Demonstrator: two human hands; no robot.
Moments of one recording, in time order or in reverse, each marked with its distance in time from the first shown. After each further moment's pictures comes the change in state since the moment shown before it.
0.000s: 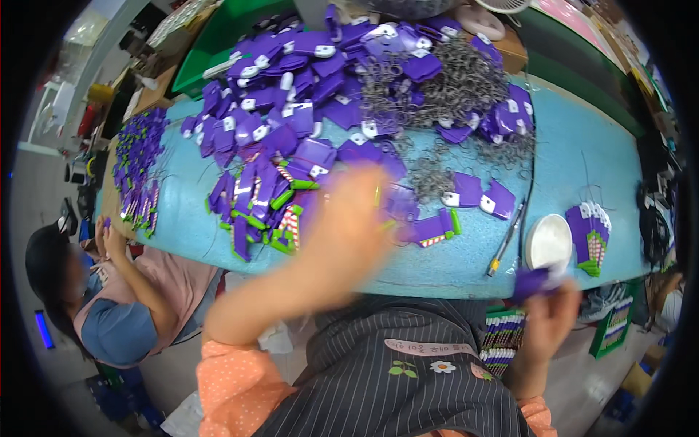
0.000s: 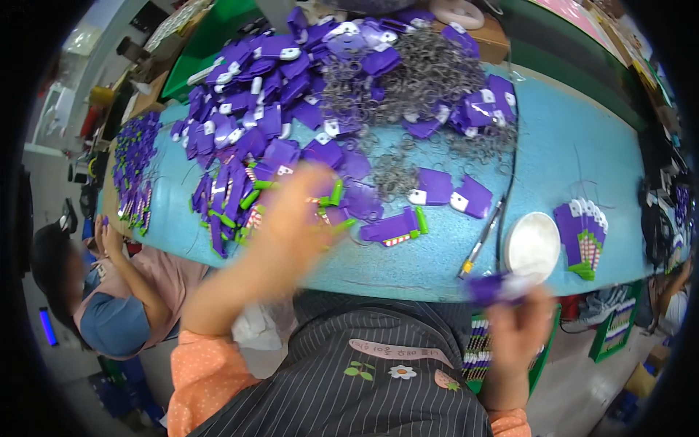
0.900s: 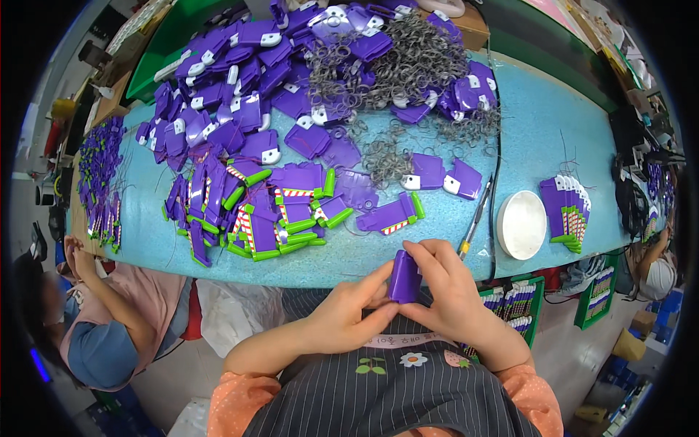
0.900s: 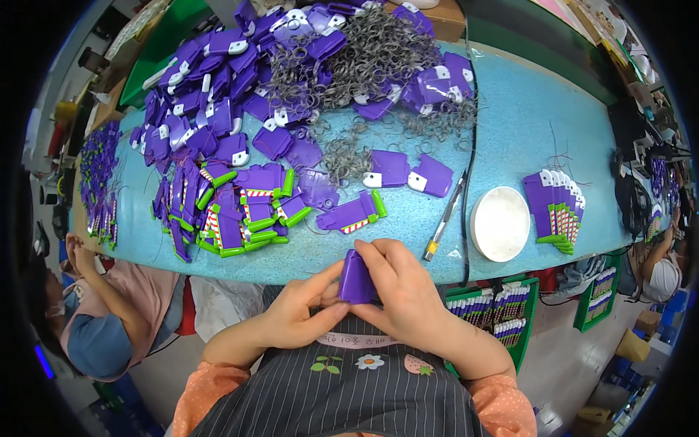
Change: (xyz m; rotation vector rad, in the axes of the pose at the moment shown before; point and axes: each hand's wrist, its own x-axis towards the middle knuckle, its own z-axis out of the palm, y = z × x) left_hand -0.062 0.039 0.062 -0.921 -0.283 -0.188; right_hand 0.018 -0.012 0.069 -0.378 -0.747 -0.362
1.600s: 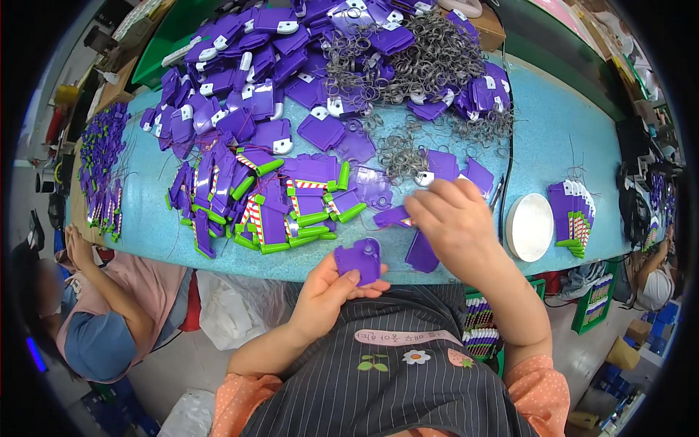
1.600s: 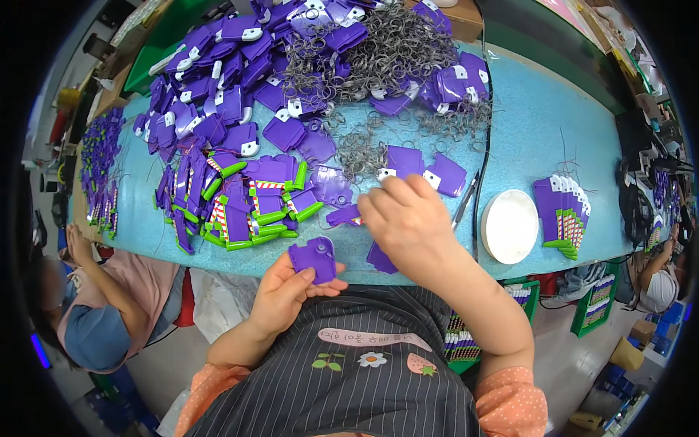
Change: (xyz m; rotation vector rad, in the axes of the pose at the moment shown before) left_hand -0.022 -0.028 -0.017 -0.723 0.223 -0.289; right_hand 0.065 0.028 -0.011 -0.588 0.020 -0.369
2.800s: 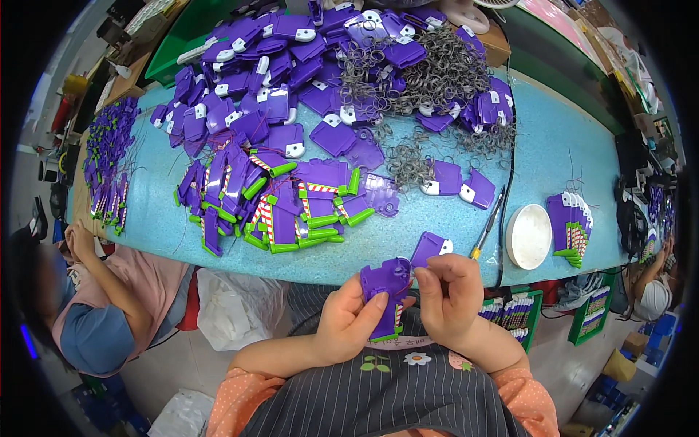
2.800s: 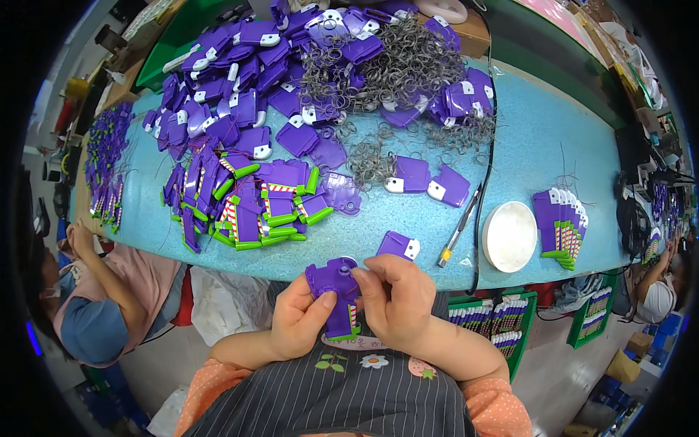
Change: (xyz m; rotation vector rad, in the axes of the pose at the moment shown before) left_hand -0.017 0.002 0.037 0.023 -0.055 0.215; right_hand -0.028 -0.079 0.002 0.755 0.500 0.523
